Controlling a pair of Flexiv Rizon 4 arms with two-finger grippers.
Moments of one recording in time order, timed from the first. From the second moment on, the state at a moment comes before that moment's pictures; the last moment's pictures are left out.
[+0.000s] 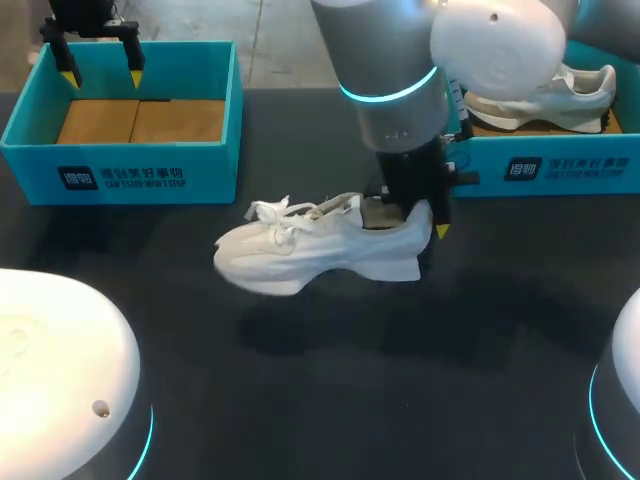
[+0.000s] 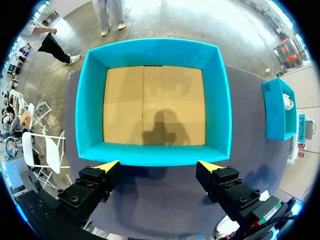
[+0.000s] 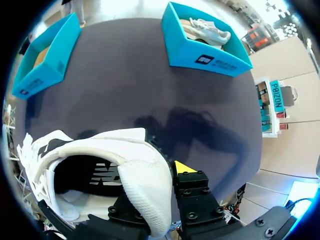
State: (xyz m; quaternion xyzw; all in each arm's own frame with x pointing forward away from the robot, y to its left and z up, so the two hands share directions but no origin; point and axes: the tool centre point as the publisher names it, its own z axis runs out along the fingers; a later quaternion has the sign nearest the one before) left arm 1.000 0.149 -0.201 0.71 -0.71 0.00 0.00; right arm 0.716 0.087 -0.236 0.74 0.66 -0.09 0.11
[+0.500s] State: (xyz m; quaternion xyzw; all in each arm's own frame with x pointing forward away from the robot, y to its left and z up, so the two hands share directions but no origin) left arm 1.000 0.149 -0.201 0.71 -0.71 0.00 0.00; right arm 0.730 0.134 -0.296 0.73 0.67 -0.08 0.10
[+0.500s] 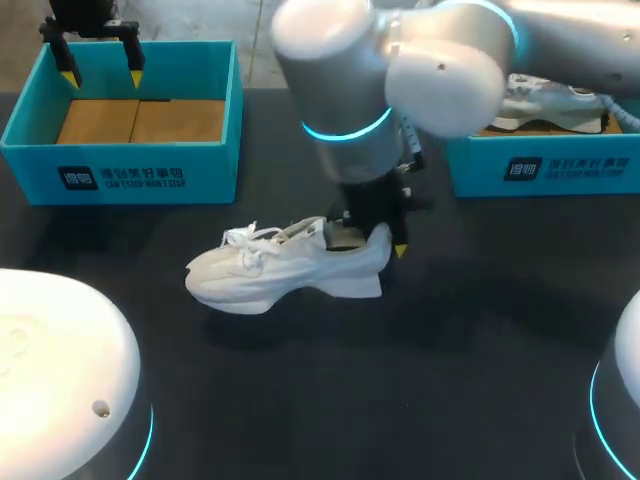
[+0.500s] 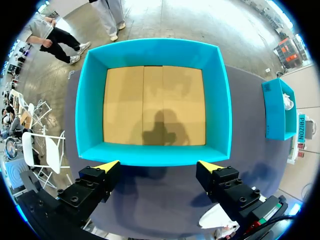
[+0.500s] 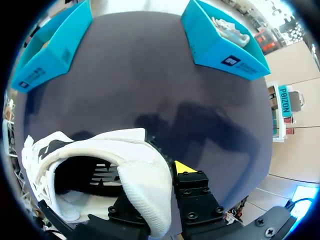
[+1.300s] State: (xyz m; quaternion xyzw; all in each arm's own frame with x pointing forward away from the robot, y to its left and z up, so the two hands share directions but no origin) left arm 1.000 0.150 -0.201 0.71 -0.71 0.00 0.00; right arm 0.746 0.149 -0.356 0.75 0.65 -0.05 0.11
